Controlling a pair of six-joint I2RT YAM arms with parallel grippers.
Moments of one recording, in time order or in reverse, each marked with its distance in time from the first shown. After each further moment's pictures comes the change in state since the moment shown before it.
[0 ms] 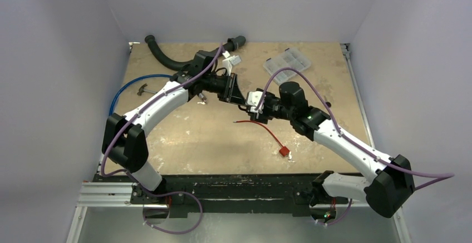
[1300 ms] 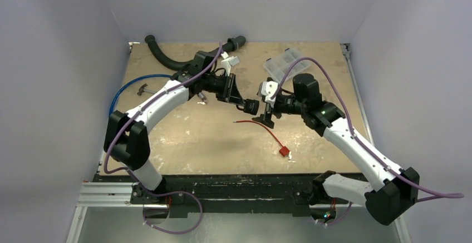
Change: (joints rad) left arm 0.026 0.029 0.000 -0.019 -0.030 0.029; right arm -0.131 -0.059 0.105 -0.179 -0.253 0.115
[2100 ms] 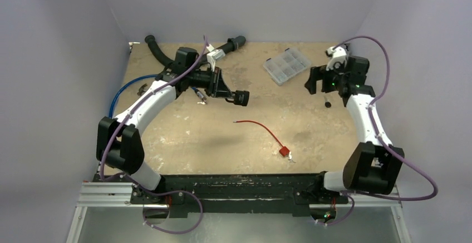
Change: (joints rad) left arm 0.154 -0.084 -0.068 0.085 0.144 0.178; right arm -0.739 0.274 0.114 -0.024 0.220 0.393
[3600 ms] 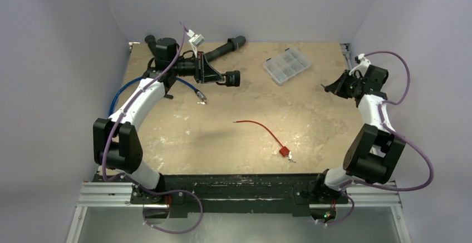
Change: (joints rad) left arm 0.131 0.008 0.007 0.263 0.129 -0.145; right arm -0.181 0.087 -0.034 0.064 -0.185 0.280
